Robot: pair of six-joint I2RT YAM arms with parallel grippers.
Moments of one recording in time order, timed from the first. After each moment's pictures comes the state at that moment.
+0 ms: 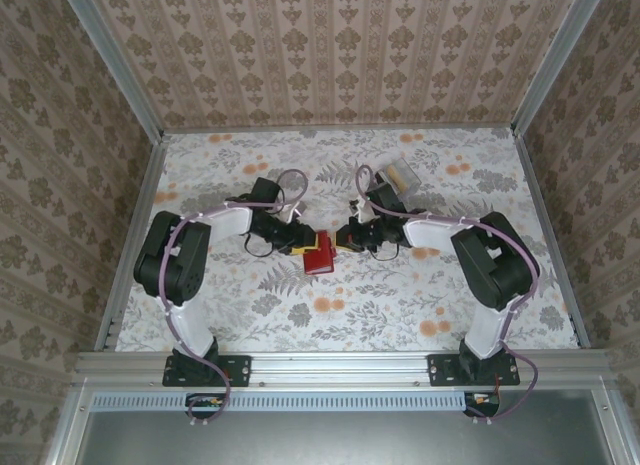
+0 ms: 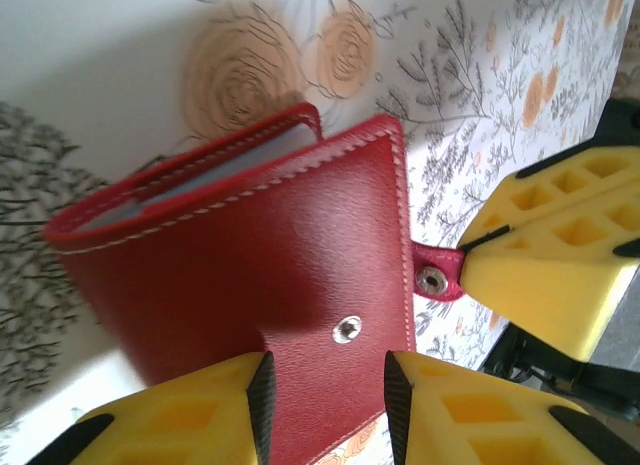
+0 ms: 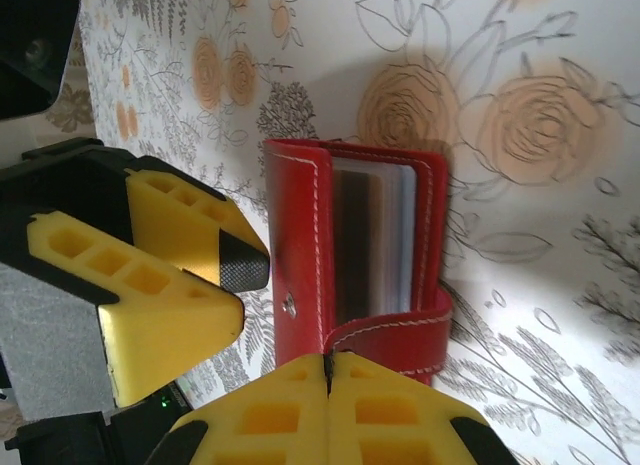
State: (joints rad) left arm -0.42 1.82 1.05 -0.45 0.81 -0.40; right arm 0.49 1.83 0.99 -0.06 -0.66 0.74
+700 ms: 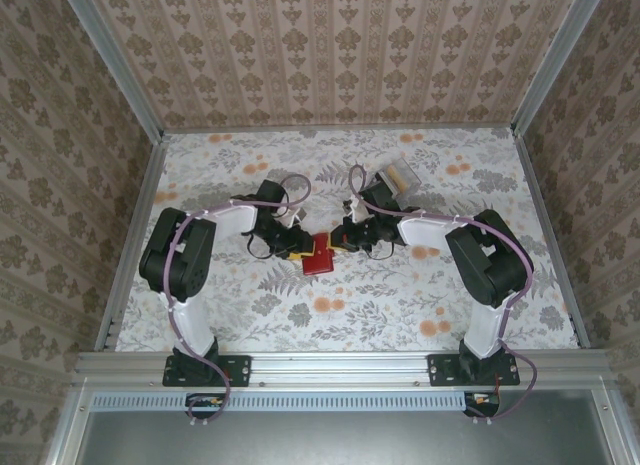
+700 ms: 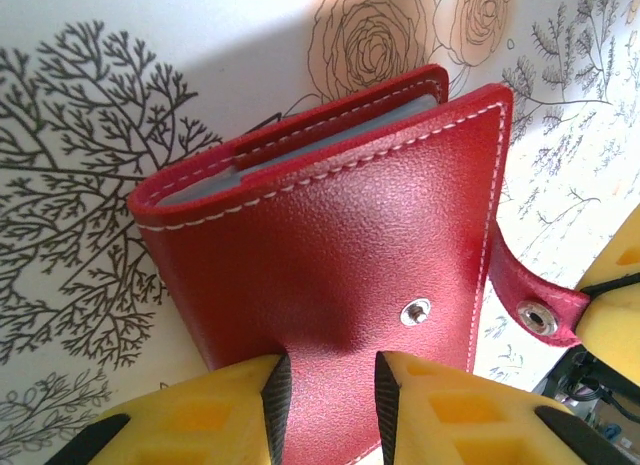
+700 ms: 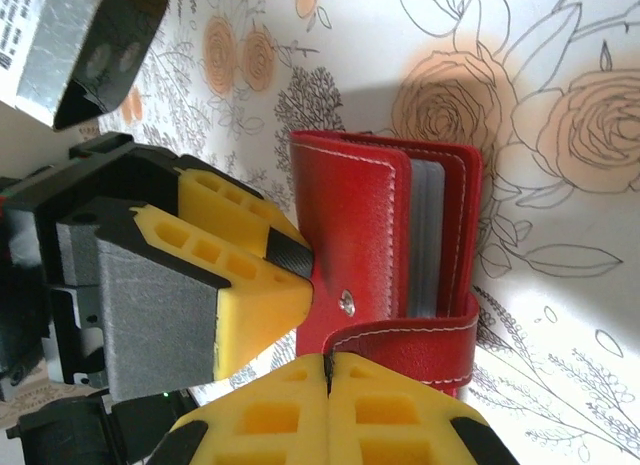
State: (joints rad) left arm -0.45 1.86 1.09 -0.57 0.67 -0.37; right arm 0.51 1.85 1.03 -0.09 -0.67 0.72
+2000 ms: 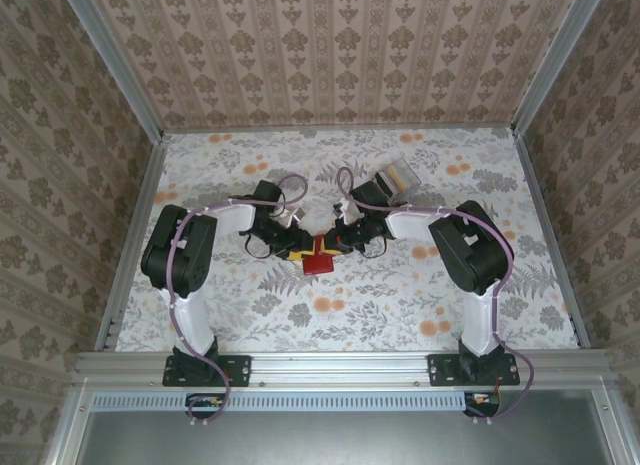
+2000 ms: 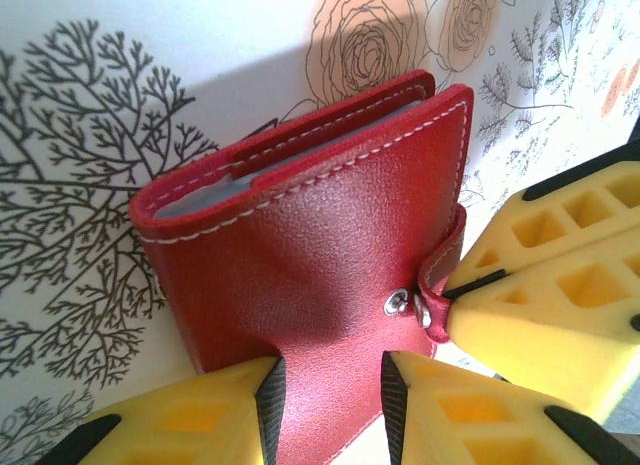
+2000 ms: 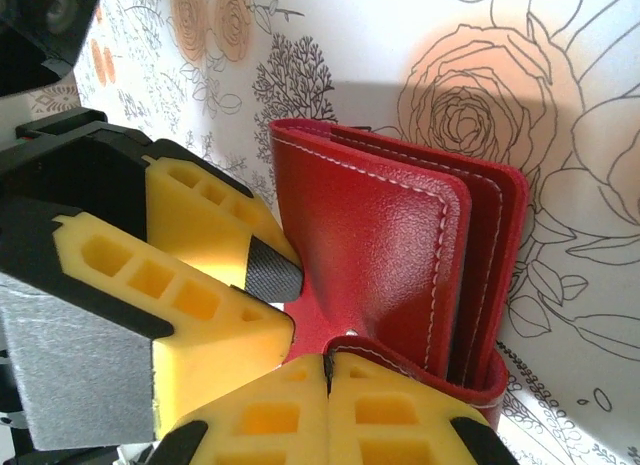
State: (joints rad) left arm -0.42 1.90 1.08 -0.54 0.77 -0.38; right arm 0.52 1.98 1.14 -0.16 -0.74 0.67
